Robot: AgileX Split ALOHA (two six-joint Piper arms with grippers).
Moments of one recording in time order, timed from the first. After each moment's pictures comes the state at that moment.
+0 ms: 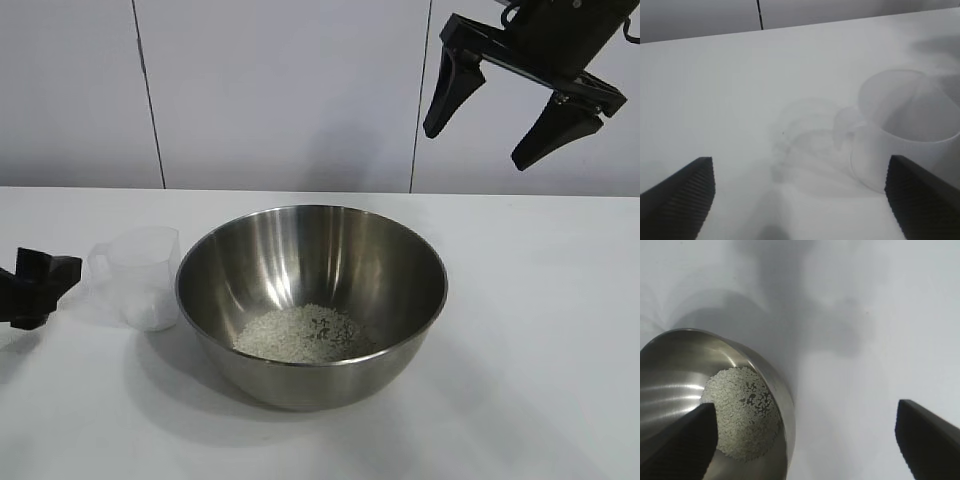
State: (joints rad) left arm -0.28 1.71 -0.28 -0.05 -0.92 0.08; right arm 0.10 1.87 -1.55 0.39 1.00 -0.16
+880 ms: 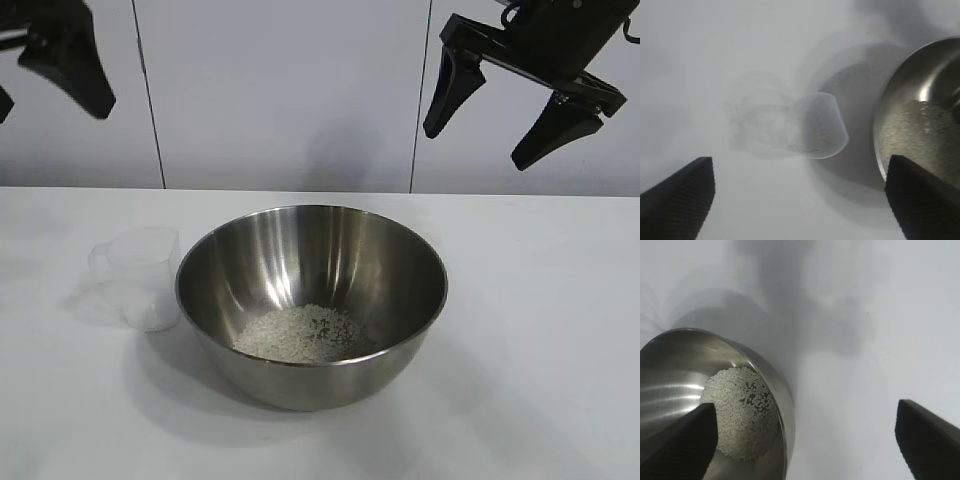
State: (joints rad) left arm -0.28 1.53 -1.29 -0.24 0.88 0.11; right arm 0.10 1.87 -1.55 0.39 1.00 -0.16
